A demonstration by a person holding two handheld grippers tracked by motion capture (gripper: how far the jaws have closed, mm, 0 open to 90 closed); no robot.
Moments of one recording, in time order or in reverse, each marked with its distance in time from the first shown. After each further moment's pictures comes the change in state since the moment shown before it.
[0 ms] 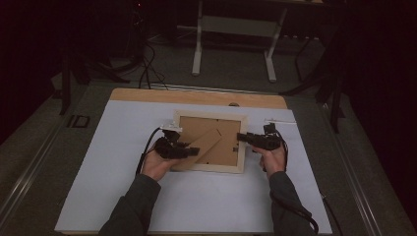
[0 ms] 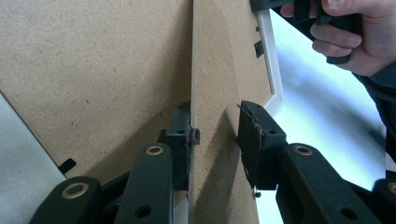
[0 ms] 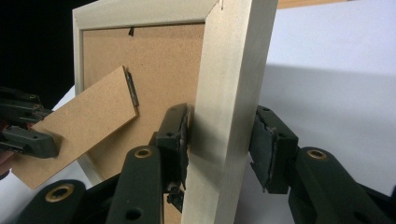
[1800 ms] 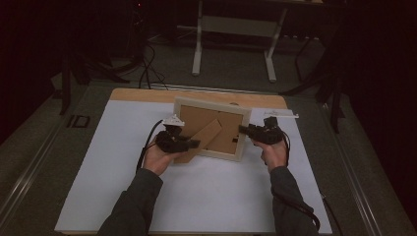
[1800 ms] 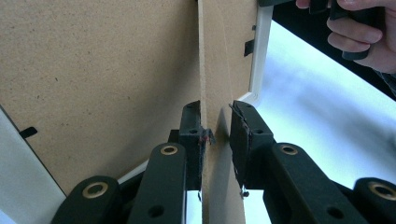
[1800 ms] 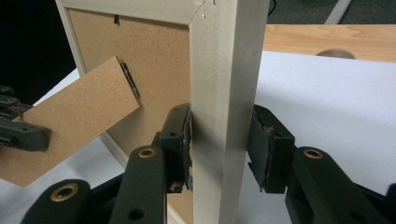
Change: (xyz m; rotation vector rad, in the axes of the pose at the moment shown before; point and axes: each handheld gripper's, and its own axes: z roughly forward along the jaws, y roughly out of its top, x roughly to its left) left arm -0.007 0.020 -0.006 -0.034 0.050 0.062; right arm 0.023 0.024 -0.012 -0.045 -0.099 -0.129
